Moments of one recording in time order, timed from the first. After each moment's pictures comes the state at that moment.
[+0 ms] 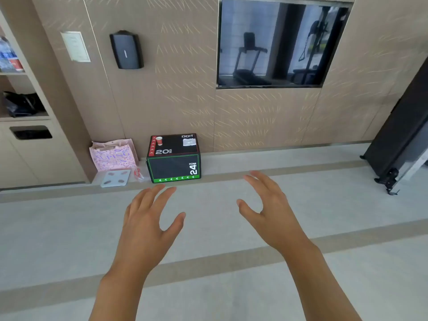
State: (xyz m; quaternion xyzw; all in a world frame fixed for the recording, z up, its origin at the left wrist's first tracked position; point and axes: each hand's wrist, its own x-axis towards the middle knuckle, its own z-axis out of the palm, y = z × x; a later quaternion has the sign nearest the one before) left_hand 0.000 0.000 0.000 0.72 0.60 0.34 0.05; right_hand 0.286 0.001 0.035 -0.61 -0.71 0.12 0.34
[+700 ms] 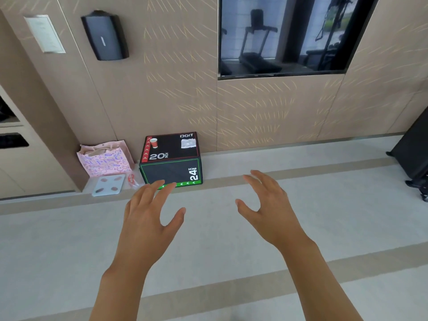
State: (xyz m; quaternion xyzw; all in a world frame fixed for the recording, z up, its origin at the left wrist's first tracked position) left_hand 0.064 0.316 -0.027 0.71 0.63 0.30 0.04; right_hand 0.351 0.329 -0.015 -0.63 -0.72 0.12 0.27
